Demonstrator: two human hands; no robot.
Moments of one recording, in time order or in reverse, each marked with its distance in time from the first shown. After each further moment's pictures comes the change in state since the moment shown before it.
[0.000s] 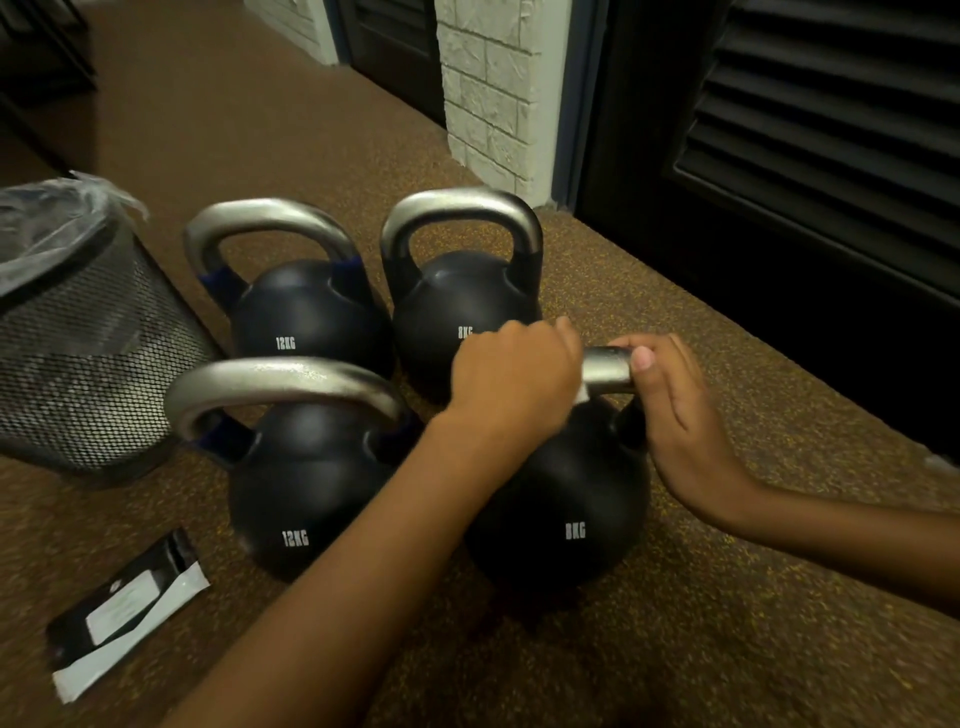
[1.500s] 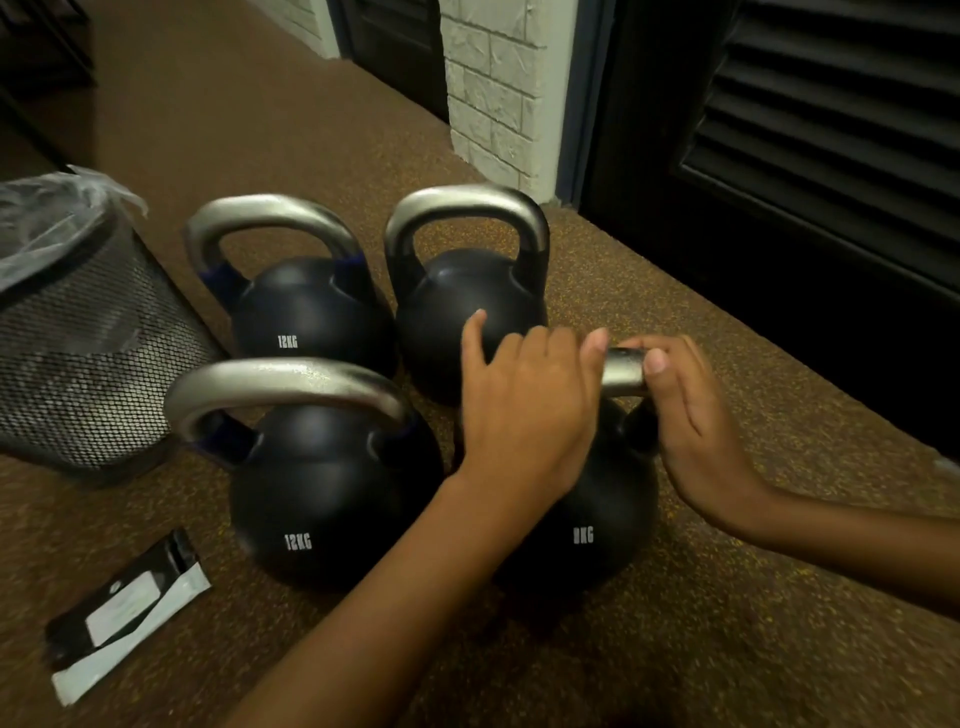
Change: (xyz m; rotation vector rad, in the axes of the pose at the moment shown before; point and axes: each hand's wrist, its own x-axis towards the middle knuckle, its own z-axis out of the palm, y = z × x) left_hand -0.021 0.014 0.027 -0.340 0.385 -0.200; right_hand 0.001 -0.001 0.001 -0.004 0.010 0.010
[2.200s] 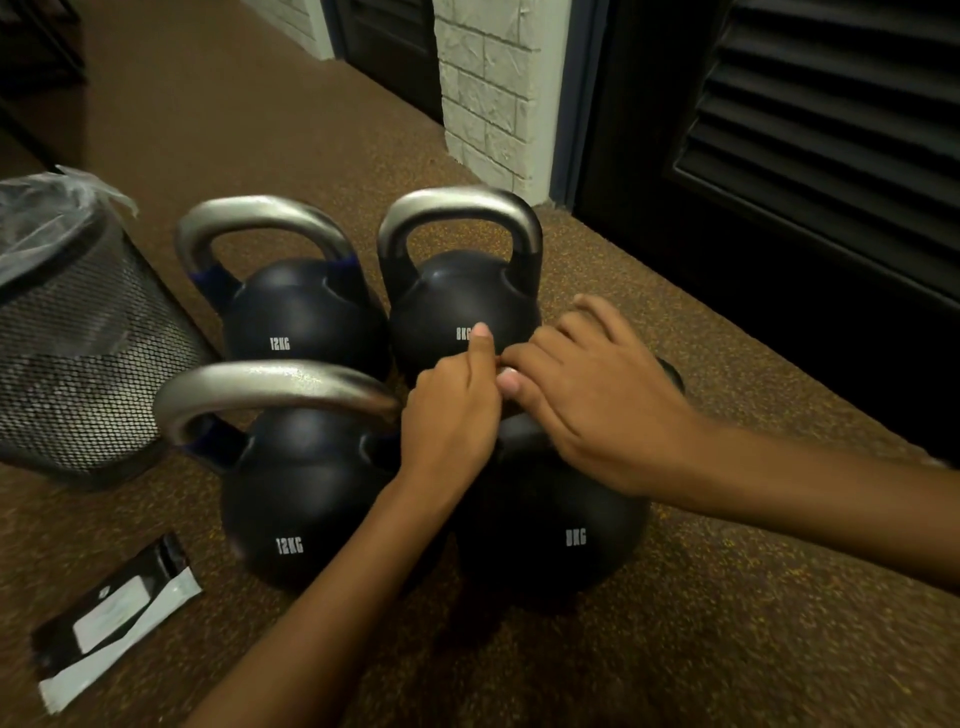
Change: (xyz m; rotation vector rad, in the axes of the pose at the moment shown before) left_hand 0.006 -0.032 -0.009 -0.542 -0.188 -0.563; right_hand 0.029 -0.065 0.016 -0.838 -0.389 -0.450
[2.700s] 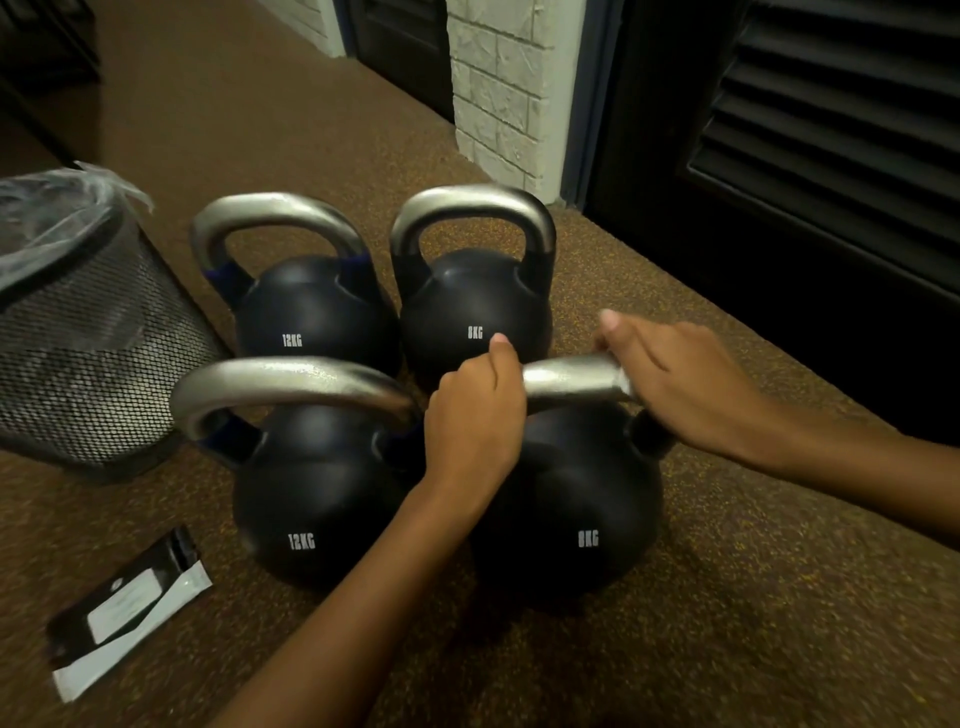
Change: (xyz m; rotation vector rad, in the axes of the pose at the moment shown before) left_hand -0.001 -0.004 0.010 -0.004 0.015 0.011; right_hand -0.008 0.040 0.003 0.457 -0.017 0.302
